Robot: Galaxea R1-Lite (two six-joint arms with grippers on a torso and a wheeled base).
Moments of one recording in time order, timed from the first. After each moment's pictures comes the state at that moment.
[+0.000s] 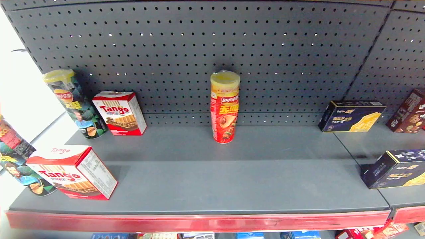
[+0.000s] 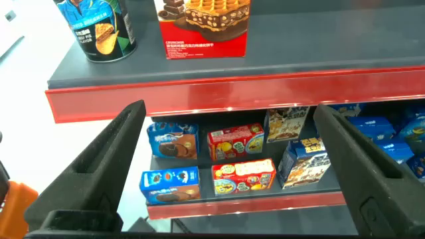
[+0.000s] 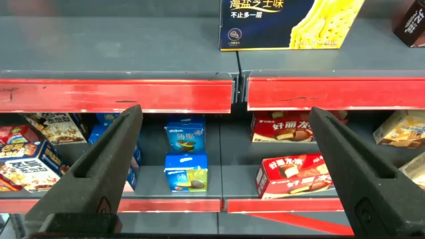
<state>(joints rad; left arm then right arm) 0.00 0.00 0.00 0.00 -0.06 0.02 -0.02 0.00 0.00 0.00 0.01 -0.01</state>
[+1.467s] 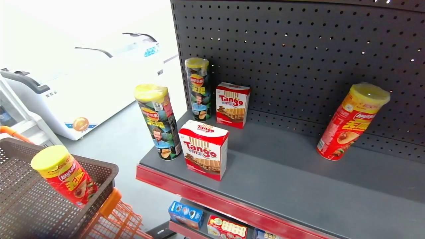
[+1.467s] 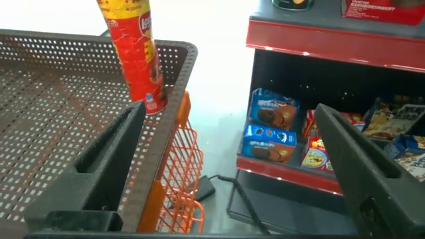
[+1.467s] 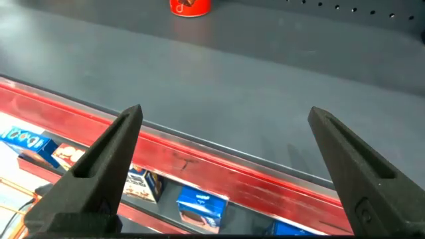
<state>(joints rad) 0.00 0.00 0.00 0.00 -0.07 0.02 -0.01 0.00 0.00 0.00 0.01 -0.01</state>
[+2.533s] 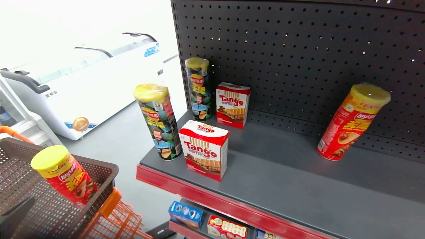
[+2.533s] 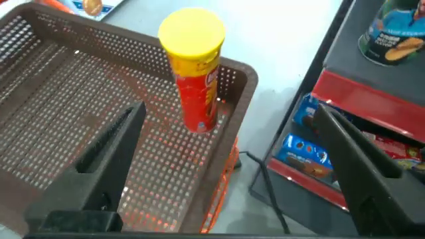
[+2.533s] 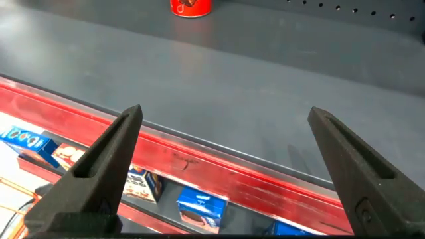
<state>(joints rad) 0.16 0.71 -0.39 -0.09 0.03 -0.01 -0.02 0.00 0.00 0.00 0.01 0.00</state>
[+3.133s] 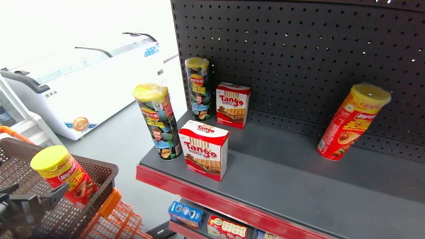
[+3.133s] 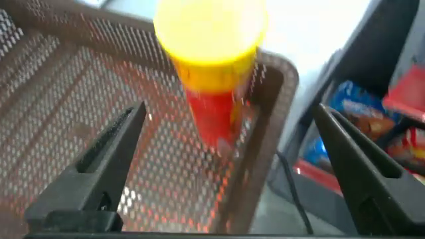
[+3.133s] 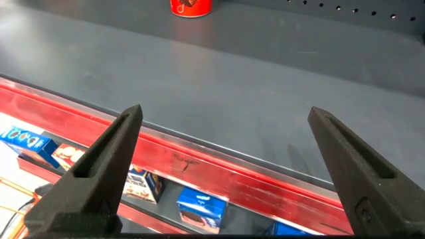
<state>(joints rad) 0.34 1.18 -0.21 -0.65 -0.11 0.09 -0.01 0.00 0.00 0.00 0.01 0.00</state>
